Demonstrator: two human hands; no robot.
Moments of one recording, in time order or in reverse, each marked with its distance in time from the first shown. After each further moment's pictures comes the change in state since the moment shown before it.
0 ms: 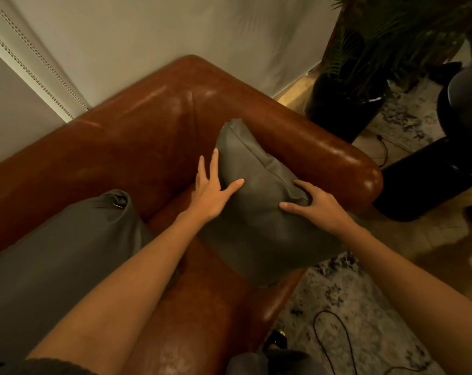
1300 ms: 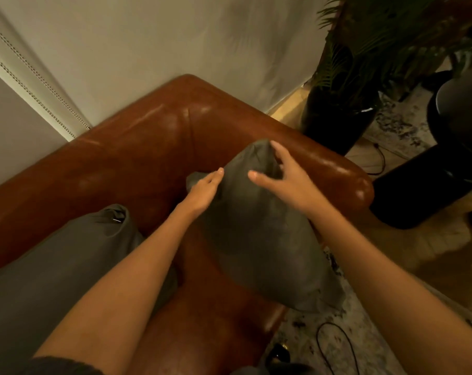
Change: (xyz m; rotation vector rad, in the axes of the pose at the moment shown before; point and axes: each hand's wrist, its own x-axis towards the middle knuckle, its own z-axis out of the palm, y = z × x) left_hand 0.017 0.028 -0.022 -0.223 -0.125 -0.141; right_hand 0.003 -0.086 -0.032 0.347 0.142 -0.205
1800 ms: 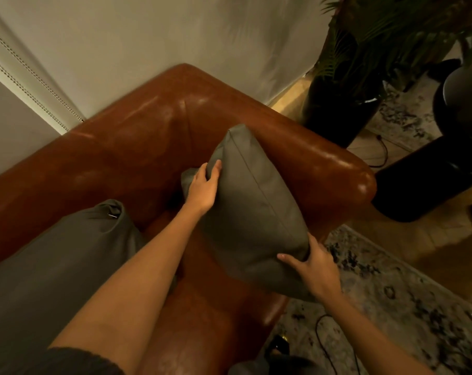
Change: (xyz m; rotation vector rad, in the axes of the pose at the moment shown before) left_hand 0.014 -0.013 0.019 -0.068 0.175 -0.101; right_hand -0.105 0.150 0.051 -0.235 0.095 0.336
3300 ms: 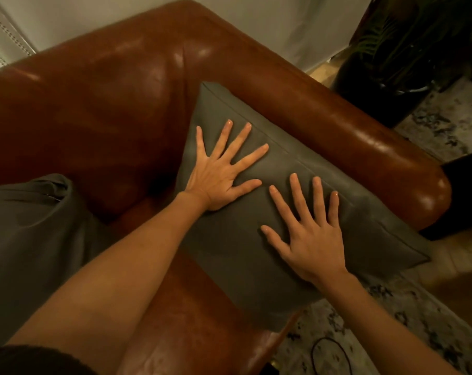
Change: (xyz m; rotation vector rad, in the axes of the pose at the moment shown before) left_hand 0.092 -0.061 0.044 0.962 0.305 1.033; right_hand 0.110 -0.027 0.044 -0.800 0.367 -0.708
